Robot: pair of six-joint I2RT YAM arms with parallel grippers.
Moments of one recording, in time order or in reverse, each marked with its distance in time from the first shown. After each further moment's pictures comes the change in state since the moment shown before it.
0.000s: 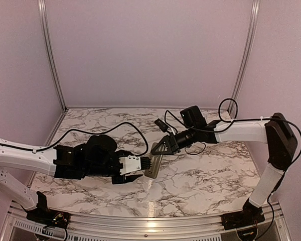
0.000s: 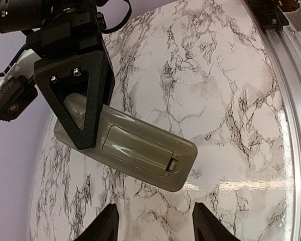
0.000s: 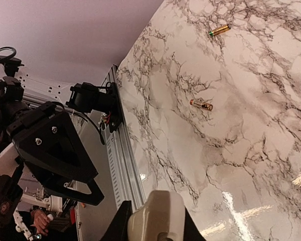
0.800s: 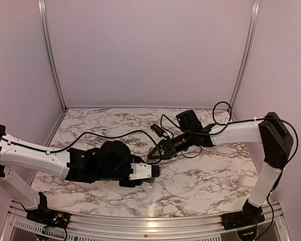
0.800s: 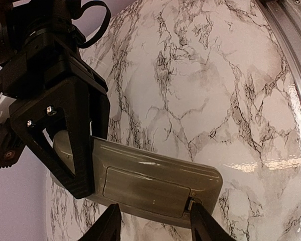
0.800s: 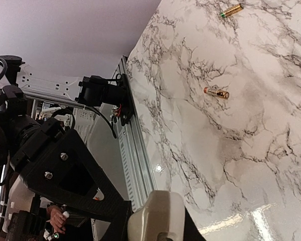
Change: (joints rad) left arm -0.049 0.146 0.068 0.020 -0.087 0.111; right arm 0.035 0.058 -0.016 0.073 -0.060 0.092
